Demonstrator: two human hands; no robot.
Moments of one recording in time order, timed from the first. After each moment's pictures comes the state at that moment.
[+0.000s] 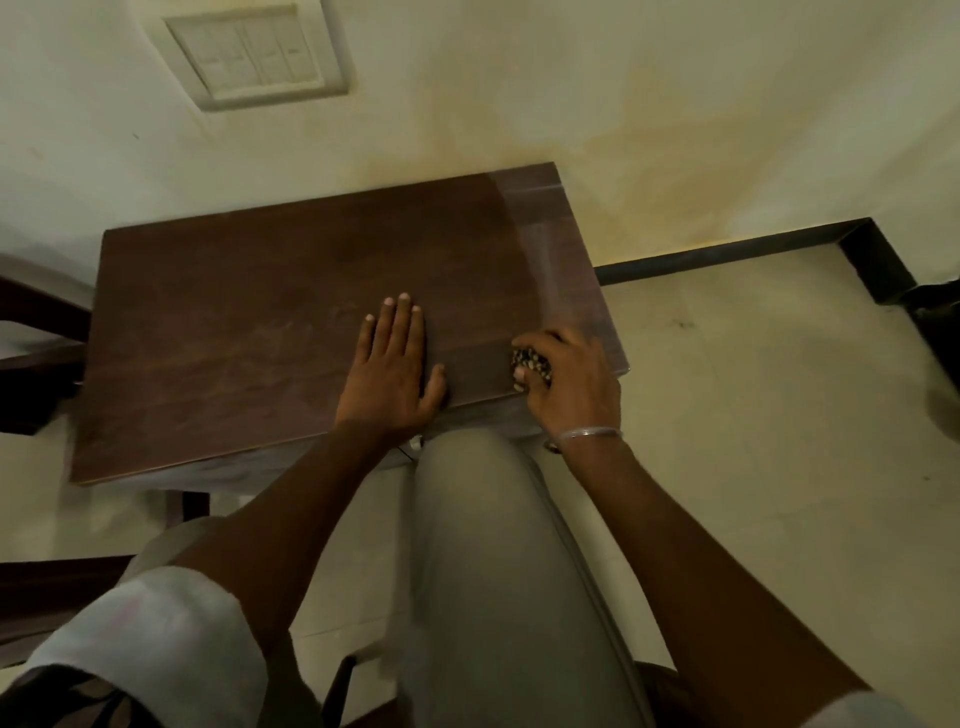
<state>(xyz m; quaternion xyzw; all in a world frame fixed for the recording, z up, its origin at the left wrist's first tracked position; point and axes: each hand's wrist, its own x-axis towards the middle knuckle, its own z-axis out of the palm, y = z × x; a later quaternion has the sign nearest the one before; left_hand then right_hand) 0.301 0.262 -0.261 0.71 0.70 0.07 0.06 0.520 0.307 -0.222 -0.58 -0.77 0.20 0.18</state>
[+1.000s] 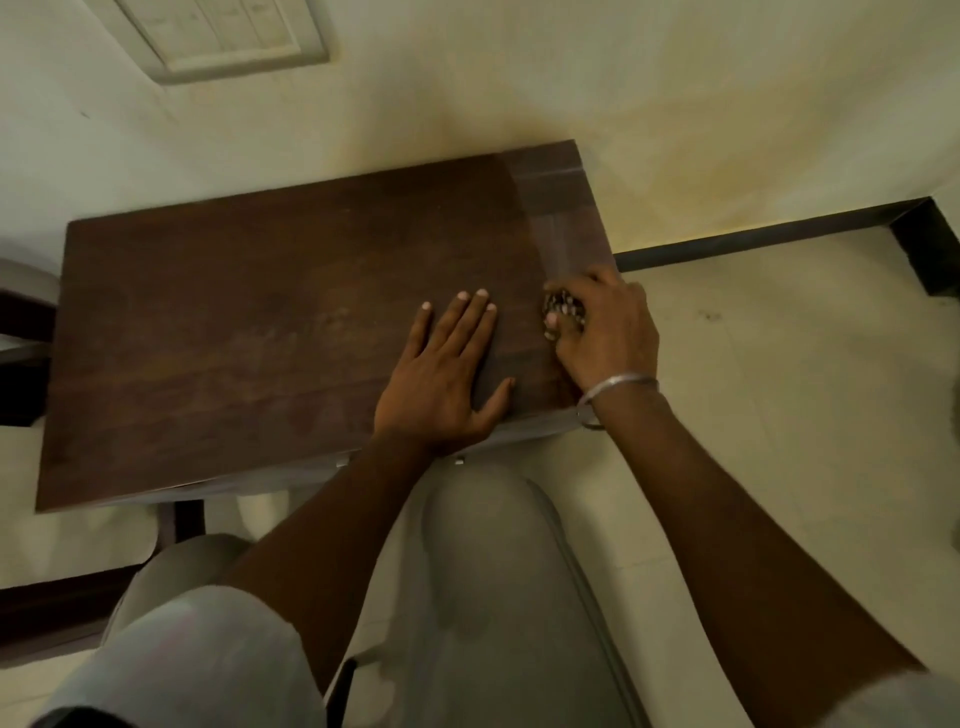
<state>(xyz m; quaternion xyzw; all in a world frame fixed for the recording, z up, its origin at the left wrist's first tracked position) 0.338 0.293 -0.263 0.75 0.65 0.11 0.03 0.513 0.378 -0.211 -0.62 -0.76 0.15 0.14</state>
